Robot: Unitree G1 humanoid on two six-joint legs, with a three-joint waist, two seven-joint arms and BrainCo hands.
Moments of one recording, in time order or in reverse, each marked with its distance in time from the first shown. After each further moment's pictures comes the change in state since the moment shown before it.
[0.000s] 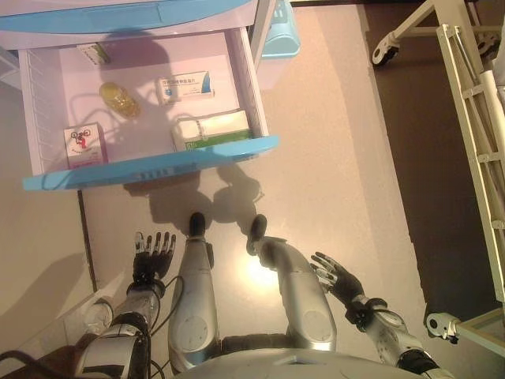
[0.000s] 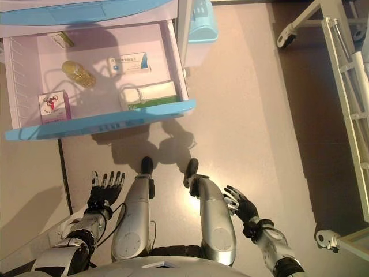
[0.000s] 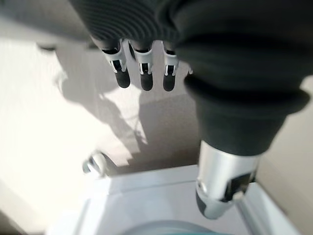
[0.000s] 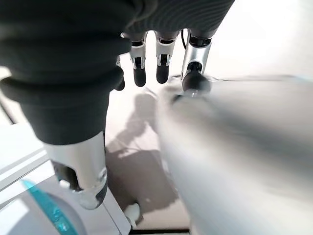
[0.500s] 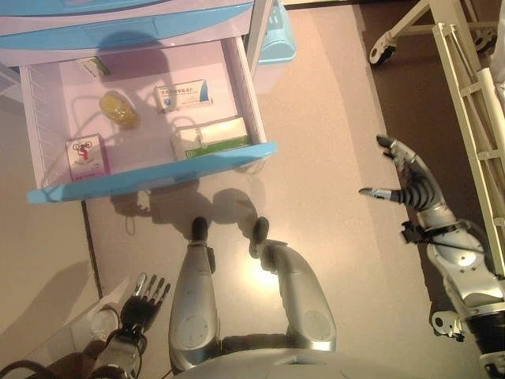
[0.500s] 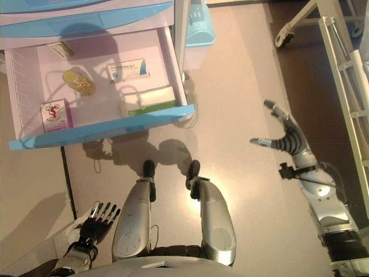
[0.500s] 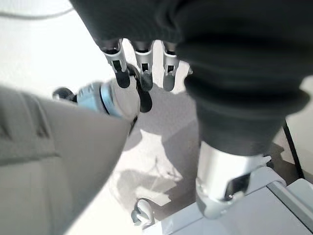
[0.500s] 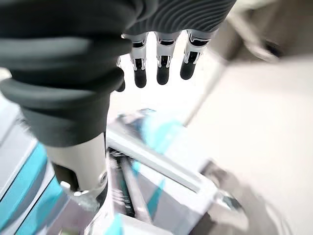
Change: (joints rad) left arm 0.320 0.036 -0.030 -0.111 0.290 -0.020 -0.125; right arm -0.105 -0.450 -0.313 -0.794 -0.700 -0.093 -0.383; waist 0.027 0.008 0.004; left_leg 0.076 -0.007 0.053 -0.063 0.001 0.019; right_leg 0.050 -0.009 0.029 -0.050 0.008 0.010
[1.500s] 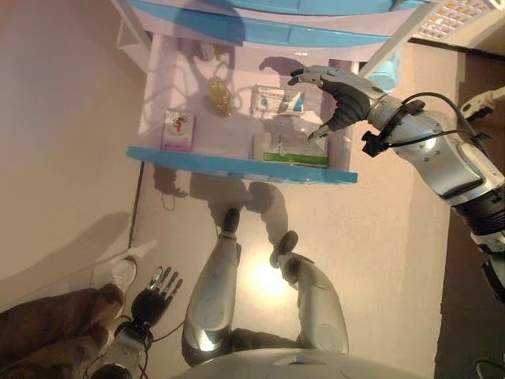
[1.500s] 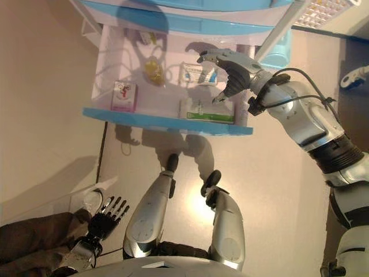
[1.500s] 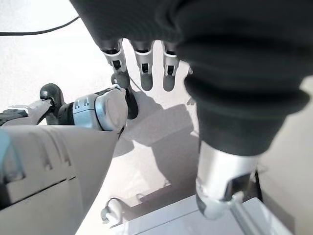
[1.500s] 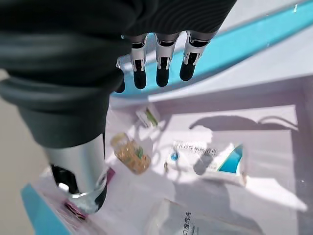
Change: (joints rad) left arm -0.006 -0.011 -0.043 -0.122 0.120 0.004 0.034; right arm -0.830 -0.094 0.562 0.197 -0.242 0.266 0.259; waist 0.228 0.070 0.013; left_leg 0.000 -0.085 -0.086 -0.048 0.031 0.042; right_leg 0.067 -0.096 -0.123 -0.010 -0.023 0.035
